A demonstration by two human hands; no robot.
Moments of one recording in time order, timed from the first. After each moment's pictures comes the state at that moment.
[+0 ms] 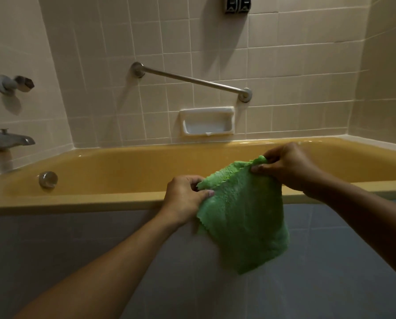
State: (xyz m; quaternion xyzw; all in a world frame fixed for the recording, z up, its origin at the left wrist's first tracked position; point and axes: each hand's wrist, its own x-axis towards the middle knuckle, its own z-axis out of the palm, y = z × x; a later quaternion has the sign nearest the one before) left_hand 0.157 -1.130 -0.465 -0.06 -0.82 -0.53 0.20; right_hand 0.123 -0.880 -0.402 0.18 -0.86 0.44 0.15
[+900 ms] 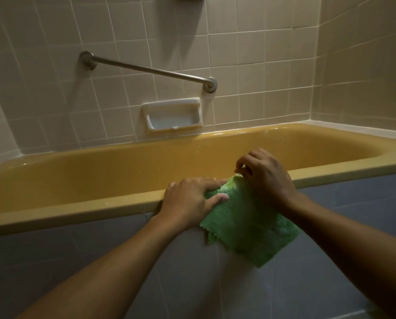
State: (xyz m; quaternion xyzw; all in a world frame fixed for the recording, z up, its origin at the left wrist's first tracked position) left_hand 0.118 -1.049 -0.475 -0.20 -0.95 -0.15 0.20; right_hand 0.066 -0.830 -0.485 0.25 -0.84 0.14 0.47
